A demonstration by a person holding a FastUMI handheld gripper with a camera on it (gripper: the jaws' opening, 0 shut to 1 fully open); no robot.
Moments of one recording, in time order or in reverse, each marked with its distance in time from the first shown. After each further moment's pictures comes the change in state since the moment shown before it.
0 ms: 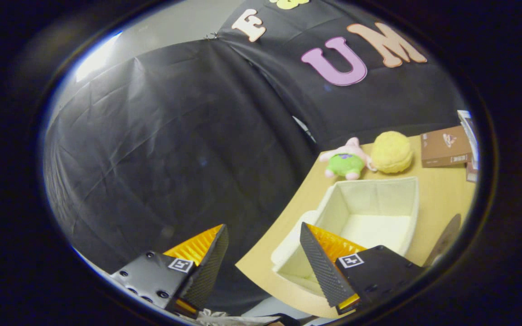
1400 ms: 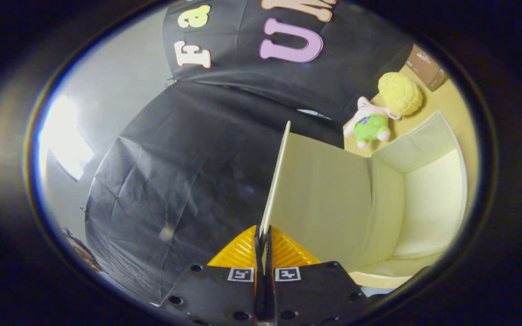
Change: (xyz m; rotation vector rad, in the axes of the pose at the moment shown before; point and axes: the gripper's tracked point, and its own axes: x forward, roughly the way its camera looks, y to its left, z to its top) arm 0.032 0.070 0.039 0.560 0.008 0.285
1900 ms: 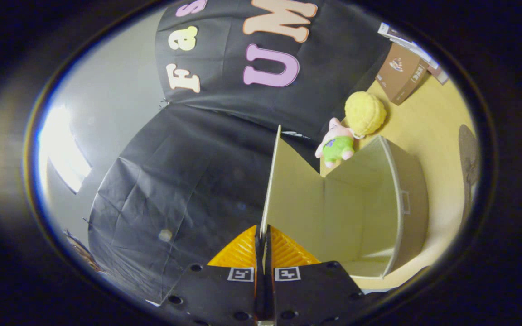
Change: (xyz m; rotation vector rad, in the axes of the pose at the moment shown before) arm -0.099 -0.043 0.046 0.049 -0.123 -0.047
